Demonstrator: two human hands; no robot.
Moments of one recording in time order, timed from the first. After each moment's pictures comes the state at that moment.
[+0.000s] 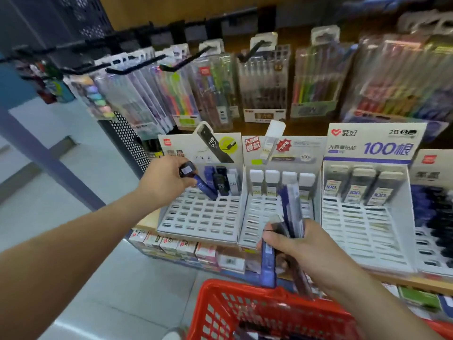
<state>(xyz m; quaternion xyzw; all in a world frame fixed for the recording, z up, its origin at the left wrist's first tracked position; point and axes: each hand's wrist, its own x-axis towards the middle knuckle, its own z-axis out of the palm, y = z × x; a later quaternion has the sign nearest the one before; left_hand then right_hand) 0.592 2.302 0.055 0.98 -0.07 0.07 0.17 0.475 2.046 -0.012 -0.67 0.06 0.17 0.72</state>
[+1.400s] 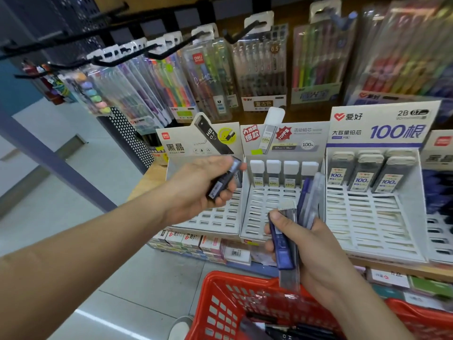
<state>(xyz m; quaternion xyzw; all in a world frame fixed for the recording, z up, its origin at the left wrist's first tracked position) 0.544 2.235 0.073 0.71 0.01 -0.25 0.66 0.458 2.062 -0.001 -0.51 0.14 0.11 0.84</state>
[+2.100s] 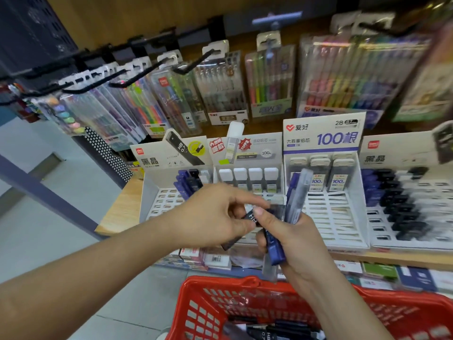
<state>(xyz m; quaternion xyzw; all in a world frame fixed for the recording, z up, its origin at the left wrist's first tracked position) 0.501 2.175 0.087 0.89 -0.27 -0.19 0.31 0.447 2.035 0.008 -0.50 0.12 0.02 0.86</state>
